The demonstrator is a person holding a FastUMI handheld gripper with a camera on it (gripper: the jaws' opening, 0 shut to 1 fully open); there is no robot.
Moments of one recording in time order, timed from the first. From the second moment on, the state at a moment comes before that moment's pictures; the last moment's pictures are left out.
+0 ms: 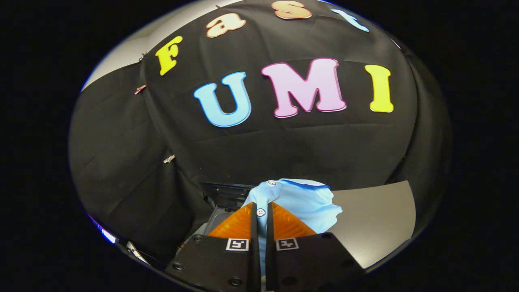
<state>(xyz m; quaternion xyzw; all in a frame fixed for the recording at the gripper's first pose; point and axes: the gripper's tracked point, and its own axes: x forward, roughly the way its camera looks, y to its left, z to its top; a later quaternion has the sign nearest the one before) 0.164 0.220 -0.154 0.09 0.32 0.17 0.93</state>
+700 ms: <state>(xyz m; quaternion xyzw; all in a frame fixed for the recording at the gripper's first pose) 0.147 0.421 -0.259 0.07 0.40 0.24 0.88</state>
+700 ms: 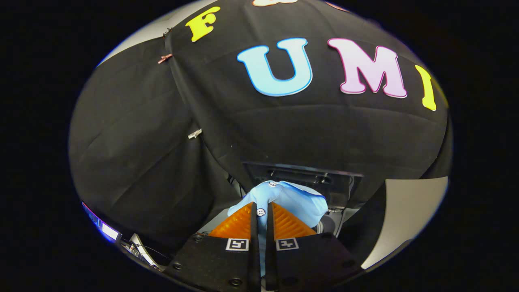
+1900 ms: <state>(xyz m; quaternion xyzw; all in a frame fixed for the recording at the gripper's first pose) 0.161 0.416 -0.574 0.01 0.54 0.11 0.83</state>
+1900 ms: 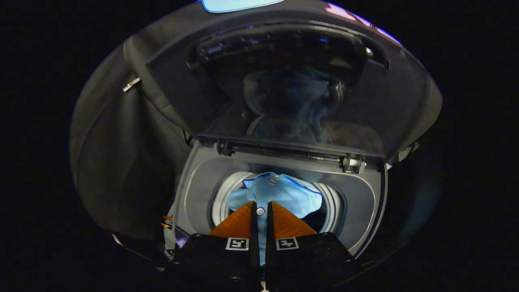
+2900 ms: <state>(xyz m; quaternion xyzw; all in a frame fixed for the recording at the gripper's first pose) 0.158 0.399 -0.644 -0.02 0.56 0.04 0.83</state>
